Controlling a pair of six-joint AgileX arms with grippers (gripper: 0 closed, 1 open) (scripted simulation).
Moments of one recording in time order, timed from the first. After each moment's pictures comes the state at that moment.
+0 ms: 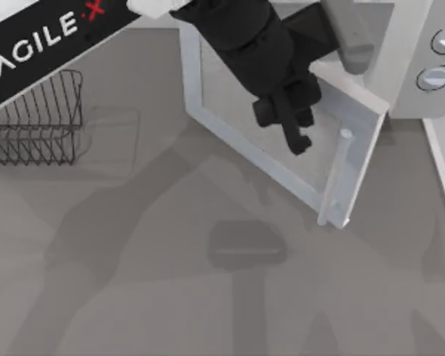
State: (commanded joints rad) left arm -0.74 2.00 1.98 -1.13 0.31 0.65; right arm 0.00 0.00 0.00 0.00 0.00 0.00
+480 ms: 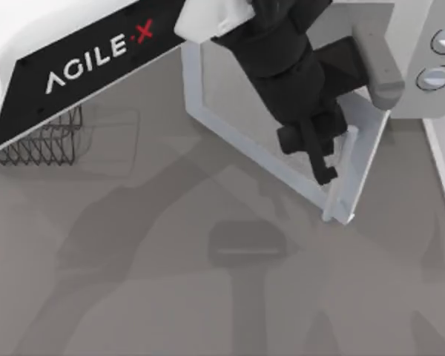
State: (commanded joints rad) left arm -0.80 2.06 2.00 -1.15 0.27 0.64; right arm 0.00 0.00 0.00 0.00 0.00 0.00
